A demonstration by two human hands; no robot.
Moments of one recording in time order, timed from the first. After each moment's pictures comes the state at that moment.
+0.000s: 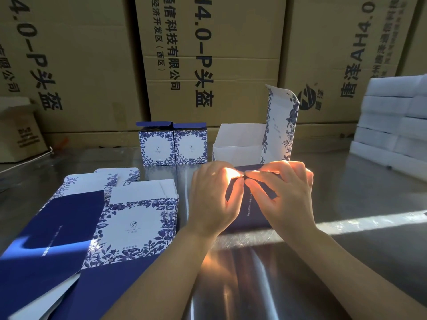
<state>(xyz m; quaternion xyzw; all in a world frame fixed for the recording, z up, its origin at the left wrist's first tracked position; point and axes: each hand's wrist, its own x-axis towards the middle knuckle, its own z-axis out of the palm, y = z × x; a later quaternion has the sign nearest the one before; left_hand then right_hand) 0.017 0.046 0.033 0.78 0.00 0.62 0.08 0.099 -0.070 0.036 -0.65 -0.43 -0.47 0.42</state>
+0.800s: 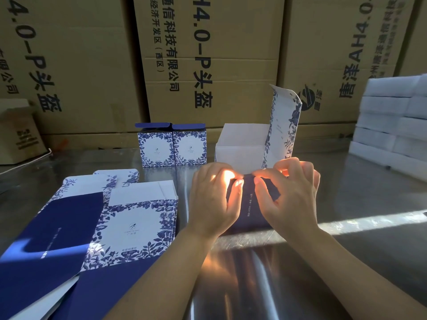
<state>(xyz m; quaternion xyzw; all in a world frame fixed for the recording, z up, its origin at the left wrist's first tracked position) 0.017 0.044 0.035 0.78 0.01 0.62 0.08 0.096 -0.074 0.041 -0.69 -0.39 -0.46 0.40</state>
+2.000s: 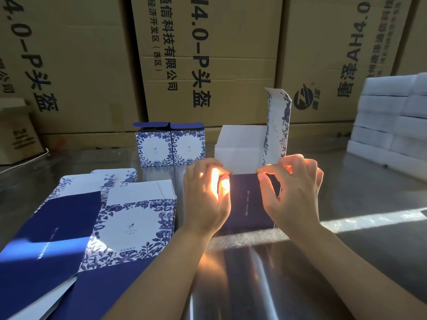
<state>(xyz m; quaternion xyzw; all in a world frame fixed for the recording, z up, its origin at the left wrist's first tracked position) 0.024 0.059 0.024 0.76 0.05 0.64 0.11 0.102 -0.076 0.041 -0.72 -0.36 -0.45 0.38</state>
